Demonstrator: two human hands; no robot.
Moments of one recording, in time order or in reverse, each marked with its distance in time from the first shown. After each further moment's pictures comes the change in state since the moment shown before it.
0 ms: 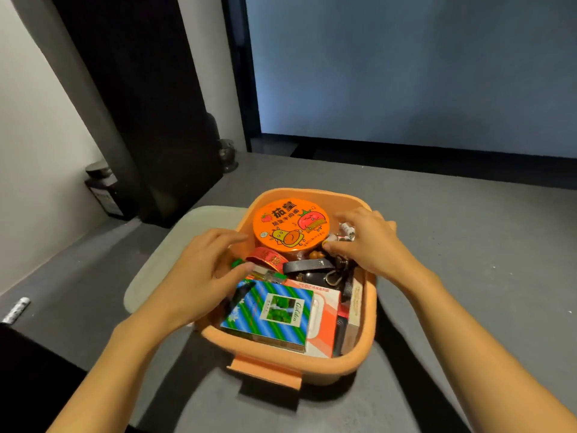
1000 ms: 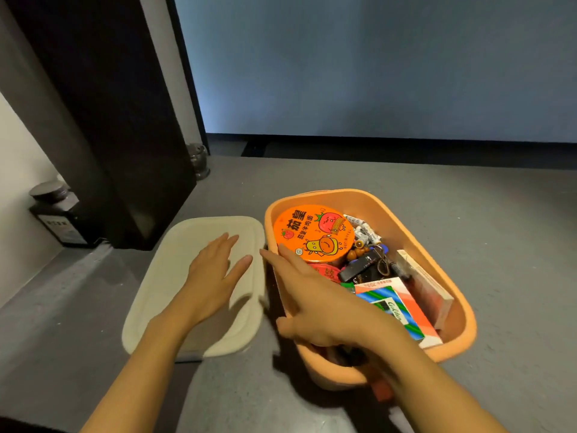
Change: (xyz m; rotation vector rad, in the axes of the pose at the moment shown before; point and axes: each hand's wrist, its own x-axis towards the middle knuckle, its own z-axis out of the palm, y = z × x) left_hand 0.040 -0.097 0.026 -0.068 -0.188 -0.126; right_hand -0.037 -0.128 0.060 0.065 -0.379 -0.050
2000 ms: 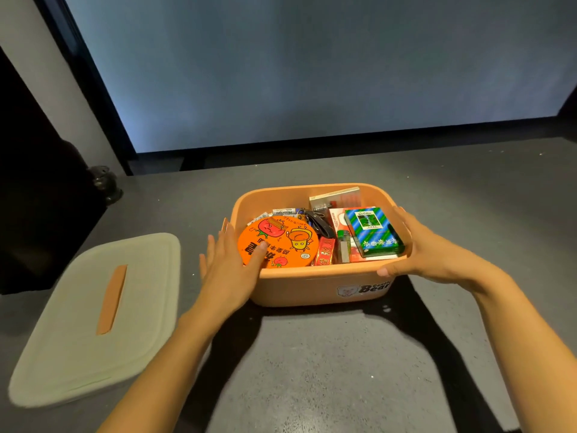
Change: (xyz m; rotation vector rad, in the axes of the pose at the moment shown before) left_hand 0.003 0.153 0.085 -0.101 0.029 0.061; right_hand -0.183 0.191 -0.100 0.376 0.379 0.498
